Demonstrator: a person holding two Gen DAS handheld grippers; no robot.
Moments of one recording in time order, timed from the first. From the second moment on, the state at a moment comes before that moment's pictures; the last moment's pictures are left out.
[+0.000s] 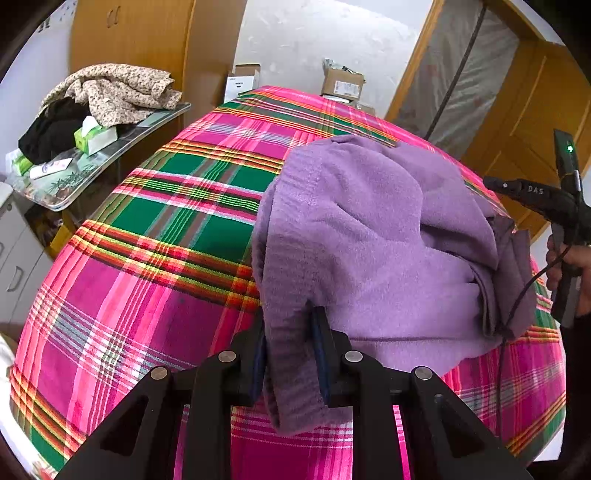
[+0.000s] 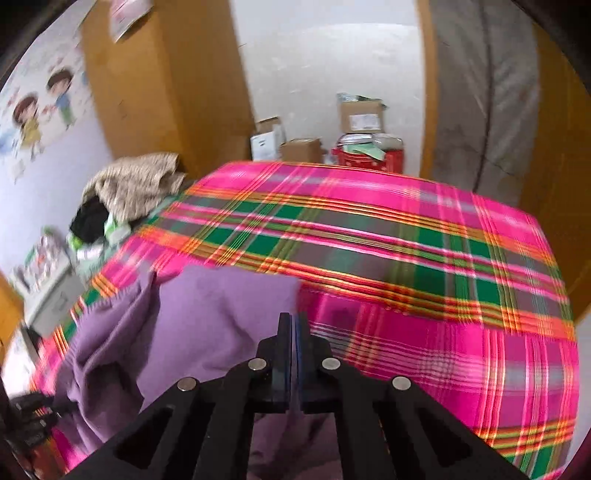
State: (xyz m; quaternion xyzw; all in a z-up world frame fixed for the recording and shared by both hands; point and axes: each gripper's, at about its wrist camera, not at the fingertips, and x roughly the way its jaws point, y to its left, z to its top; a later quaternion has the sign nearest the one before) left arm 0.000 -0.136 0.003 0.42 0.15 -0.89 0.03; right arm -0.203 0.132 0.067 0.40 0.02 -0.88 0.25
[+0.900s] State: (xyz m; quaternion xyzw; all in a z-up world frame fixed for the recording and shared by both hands) left arm -0.001 -0.132 0.002 0.43 0.14 -0.89 0.05; right arm -0.197 0.225 0.108 0.33 0.04 -0.94 0.07
